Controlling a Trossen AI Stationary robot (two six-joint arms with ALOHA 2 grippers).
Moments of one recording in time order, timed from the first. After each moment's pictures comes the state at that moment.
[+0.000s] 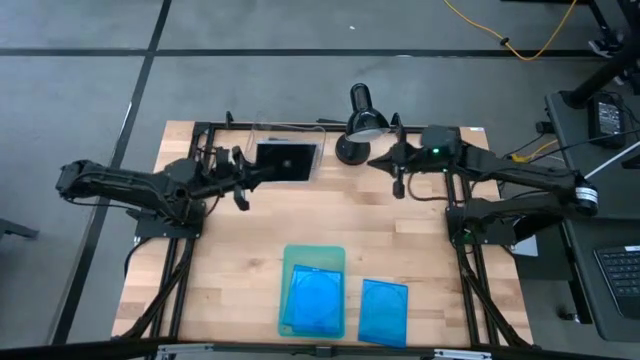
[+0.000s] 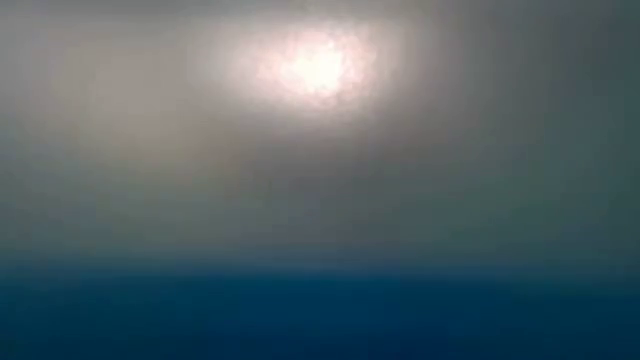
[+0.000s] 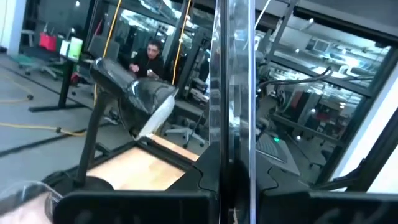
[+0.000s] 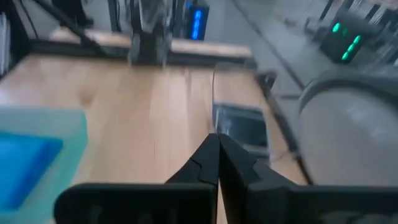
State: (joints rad) left arm -0.03 0.74 0.52 0.39 -0.35 -0.34; right arm -0.32 1.00 0.84 -0.19 -0.16 -0.21
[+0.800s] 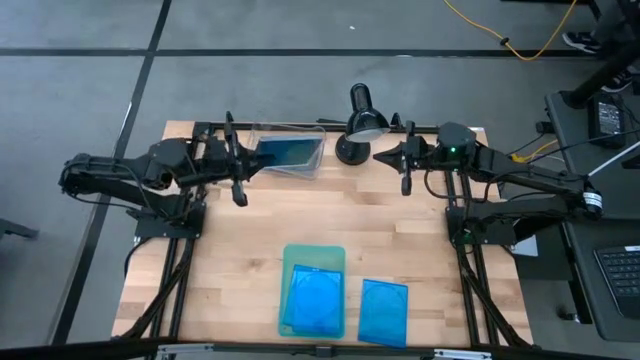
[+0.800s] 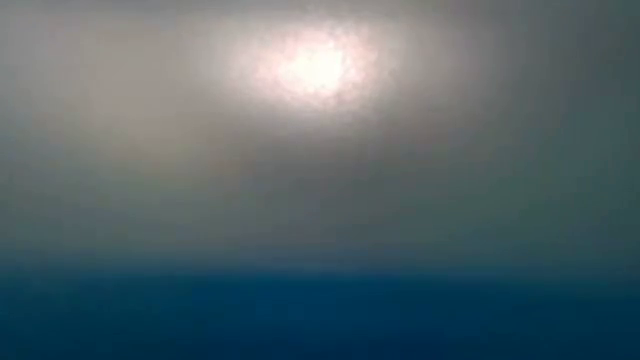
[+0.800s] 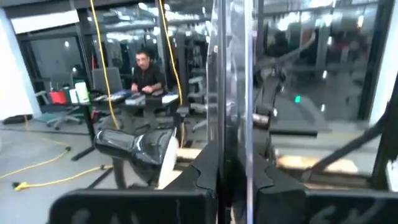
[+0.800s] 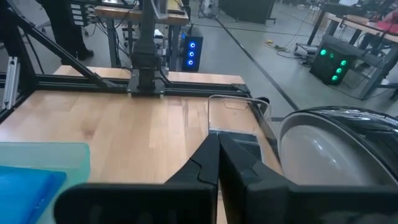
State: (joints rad) left arm -0.06 0.85 0.95 -0.02 -0.34 0.06; right arm -0.32 0.92 0.84 -0.14 -0.16 -0.16
